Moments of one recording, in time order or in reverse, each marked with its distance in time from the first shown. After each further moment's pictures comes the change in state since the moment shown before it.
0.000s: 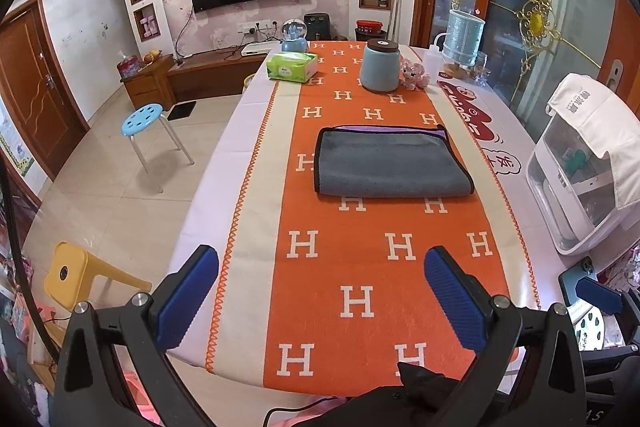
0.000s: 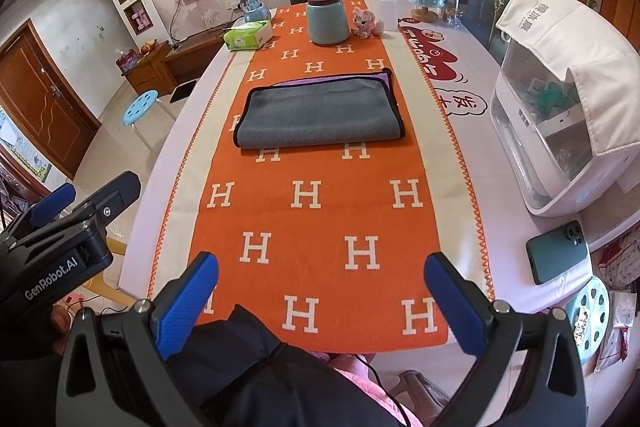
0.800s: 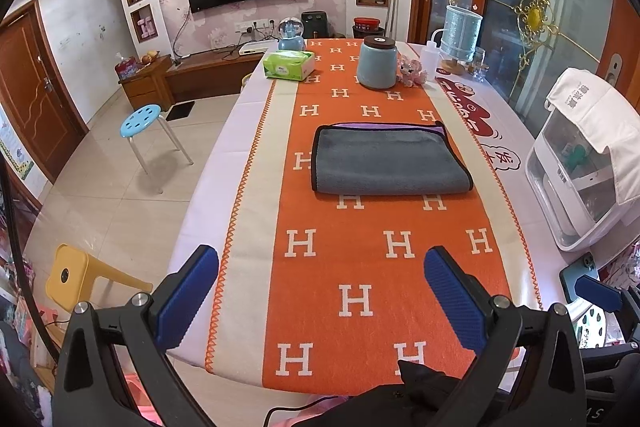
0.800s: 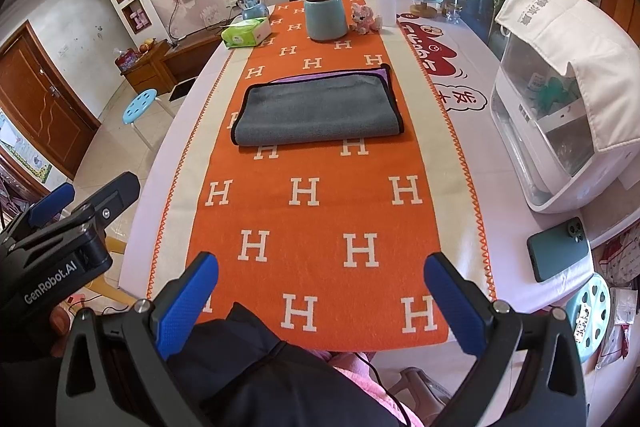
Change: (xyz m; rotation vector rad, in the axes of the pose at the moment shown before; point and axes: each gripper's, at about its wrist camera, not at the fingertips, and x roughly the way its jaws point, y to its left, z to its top) left arm 0.001 -0.002 -0.001 0.011 0.006 -0.001; right arm 0.001 -0.001 -0.002 0.003 0.006 0.001
